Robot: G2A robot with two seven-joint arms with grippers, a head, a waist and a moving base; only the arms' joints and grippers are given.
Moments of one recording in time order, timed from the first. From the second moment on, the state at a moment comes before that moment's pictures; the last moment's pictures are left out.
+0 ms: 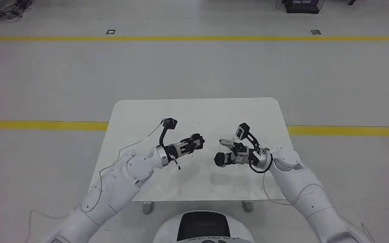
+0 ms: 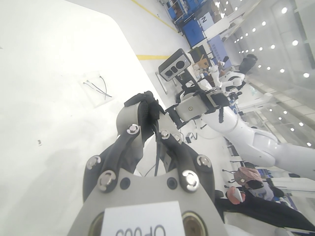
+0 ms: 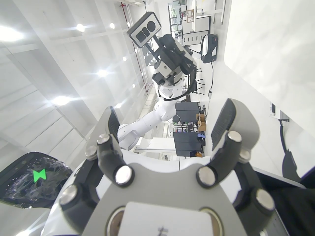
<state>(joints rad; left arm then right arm) 1.23 -1.06 -0.85 -1.46 0.06 -0.34 -0.41 -1.27 -1.17 1.11 -1.16 0.61 -0.15 1.20</state>
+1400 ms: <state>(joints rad) 1.33 -1.03 -0.93 -1.53 -0.06 -0.34 -0.55 -1.26 -1.09 1.19 -1.47 -0.15 0.19 0.87</state>
